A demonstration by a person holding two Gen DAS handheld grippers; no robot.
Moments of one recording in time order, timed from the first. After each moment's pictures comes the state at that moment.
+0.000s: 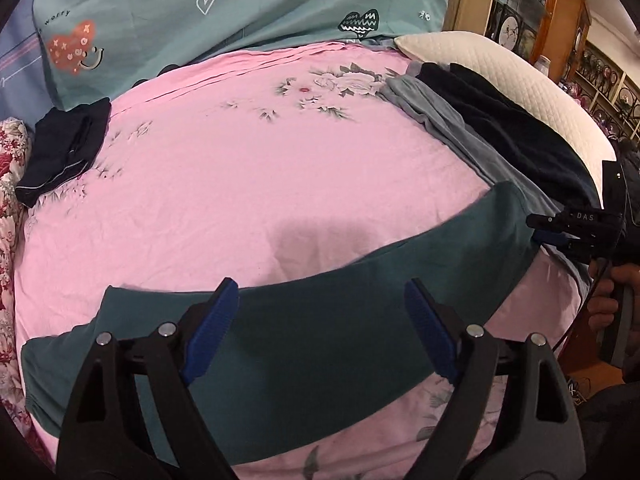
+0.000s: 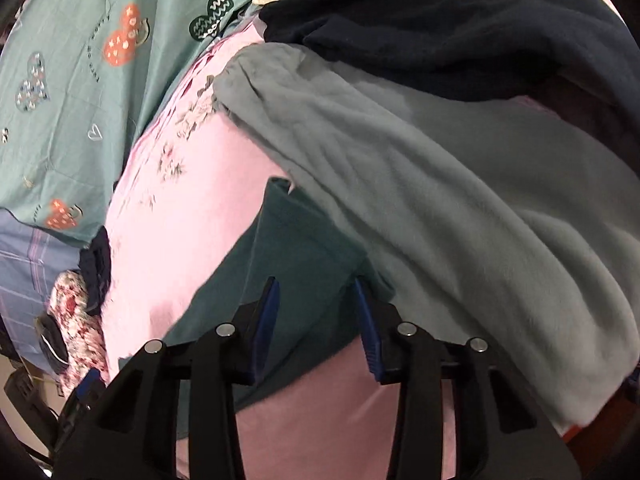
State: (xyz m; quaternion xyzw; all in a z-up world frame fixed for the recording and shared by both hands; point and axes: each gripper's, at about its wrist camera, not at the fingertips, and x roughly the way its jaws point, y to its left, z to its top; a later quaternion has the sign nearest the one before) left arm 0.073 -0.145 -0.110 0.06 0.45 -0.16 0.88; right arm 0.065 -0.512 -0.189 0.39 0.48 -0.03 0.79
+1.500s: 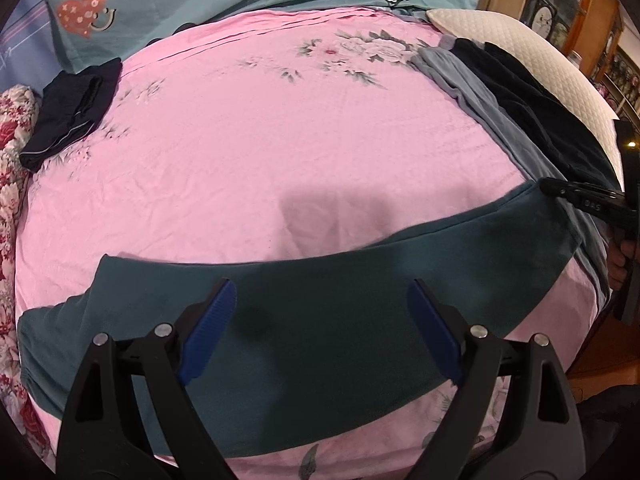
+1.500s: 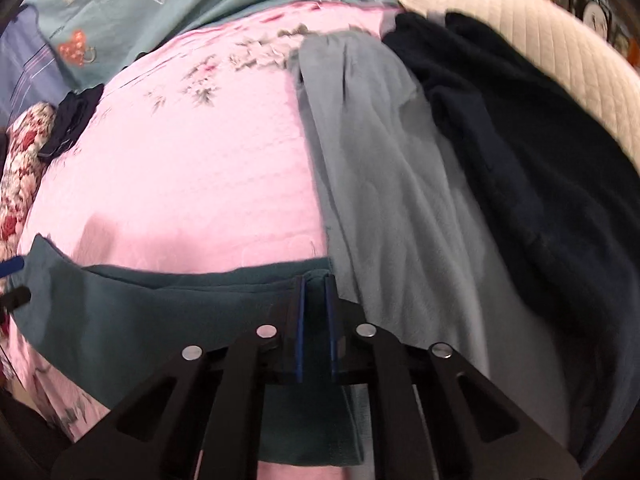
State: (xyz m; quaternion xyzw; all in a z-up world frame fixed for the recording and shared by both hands) left arm 0.095 -0.140 -0.132 0.05 0.51 -0.11 0.85; right arm 0.135 -0.480 -0.167 0.06 0.51 0.07 0.85
